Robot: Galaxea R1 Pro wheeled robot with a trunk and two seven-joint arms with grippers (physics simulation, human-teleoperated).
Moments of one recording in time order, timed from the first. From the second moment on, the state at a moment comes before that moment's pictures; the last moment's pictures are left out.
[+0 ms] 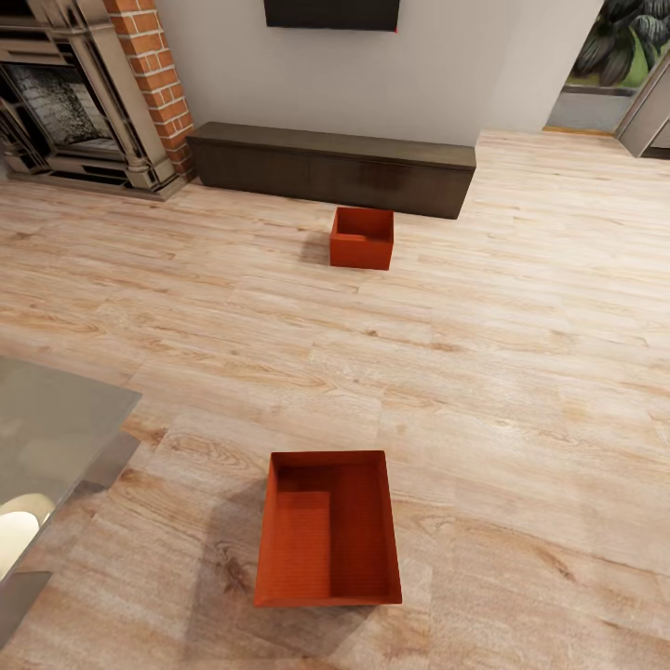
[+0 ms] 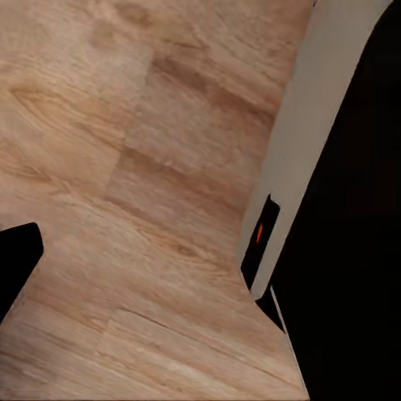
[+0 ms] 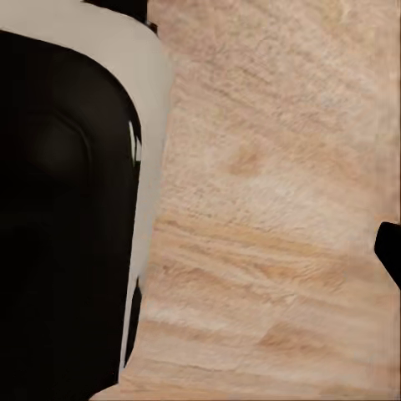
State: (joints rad) left arm 0.00 0.13 0.09 -0.44 0.17 0.09 0.02; right arm -0.23 -0.11 0.41 -0.15 -0.25 -0.07 -0.10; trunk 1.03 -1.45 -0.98
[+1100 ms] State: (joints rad) left arm -0.60 -0.14 0.08 -0.43 -0.02 0.17 0.21; right arm -0.72 0.17 0.33 -0.16 -0.25 -0.08 -0.24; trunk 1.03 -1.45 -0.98
